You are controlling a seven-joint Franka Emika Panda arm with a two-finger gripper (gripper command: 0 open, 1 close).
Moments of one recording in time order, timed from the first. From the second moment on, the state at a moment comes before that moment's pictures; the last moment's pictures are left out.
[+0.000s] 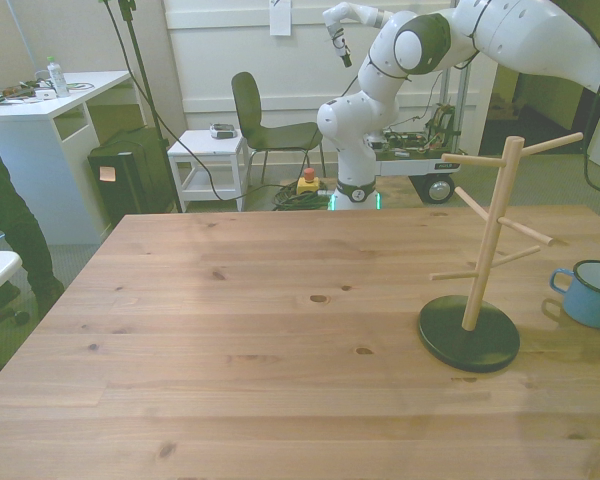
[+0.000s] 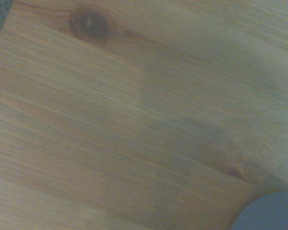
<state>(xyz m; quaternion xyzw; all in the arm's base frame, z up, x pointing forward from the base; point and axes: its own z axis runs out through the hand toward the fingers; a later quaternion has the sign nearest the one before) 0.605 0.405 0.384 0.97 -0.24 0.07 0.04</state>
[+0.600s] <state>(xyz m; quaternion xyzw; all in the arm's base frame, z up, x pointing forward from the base) 0.596 0.404 0.387 0.97 -0.24 0.06 0.06</state>
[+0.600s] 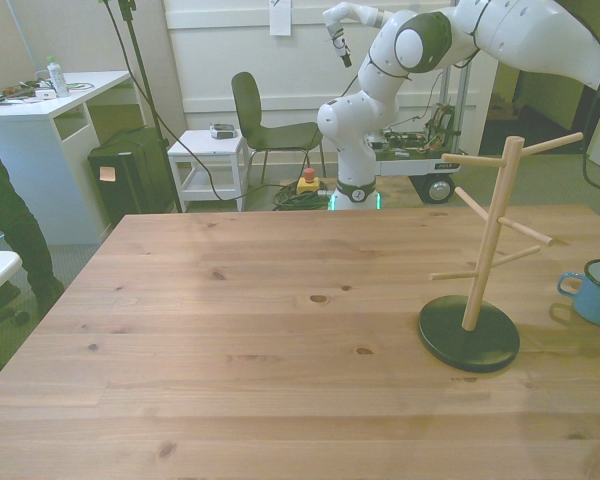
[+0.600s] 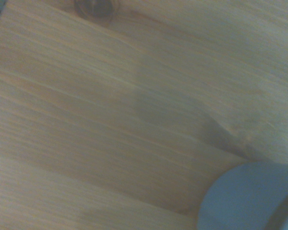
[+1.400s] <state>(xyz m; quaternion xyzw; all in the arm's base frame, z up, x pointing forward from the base) 0.586 0.386 0.389 0.96 -0.25 0.05 0.08</state>
